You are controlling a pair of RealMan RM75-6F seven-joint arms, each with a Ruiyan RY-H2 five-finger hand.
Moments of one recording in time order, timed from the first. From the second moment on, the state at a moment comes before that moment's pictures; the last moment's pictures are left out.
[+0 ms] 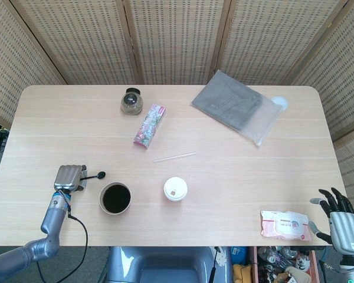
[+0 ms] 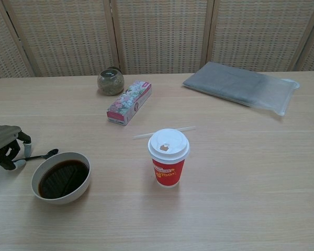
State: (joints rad) left arm -0.53 -1.70 -0.14 -1.04 0.98 0.90 0.42; right arm -0.02 -1.25 0.02 -1.41 -1.54 1.55 0.05
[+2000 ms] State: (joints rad) left arm -0.49 -1.66 -0.12 -1.07 1.05 0.99 0.42; right arm -0.02 -1.26 0.03 -1.39 -1.55 1.56 0.08
